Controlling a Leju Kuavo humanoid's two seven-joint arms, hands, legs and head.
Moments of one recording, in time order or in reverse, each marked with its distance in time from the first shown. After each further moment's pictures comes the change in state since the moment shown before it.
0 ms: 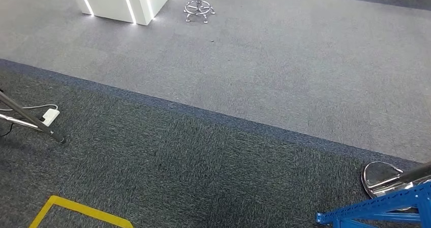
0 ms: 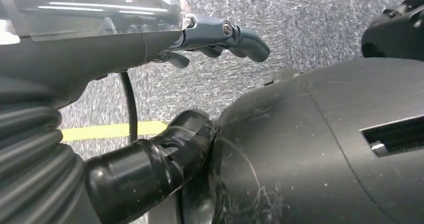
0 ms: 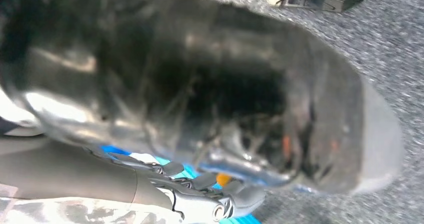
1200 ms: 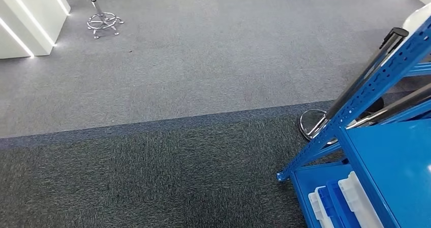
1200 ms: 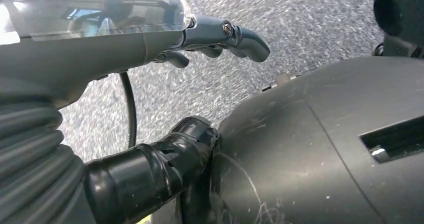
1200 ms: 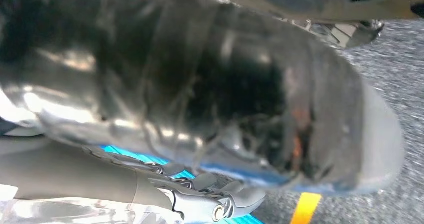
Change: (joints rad) left arm -0.008 -0.008 -0.038 -0.001 0.000 -0.005 0.036; right arm 0.004 0.005 0.067 0.002 0.107 0.076 0.049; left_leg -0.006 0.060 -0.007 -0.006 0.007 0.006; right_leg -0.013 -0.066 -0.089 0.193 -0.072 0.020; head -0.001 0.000
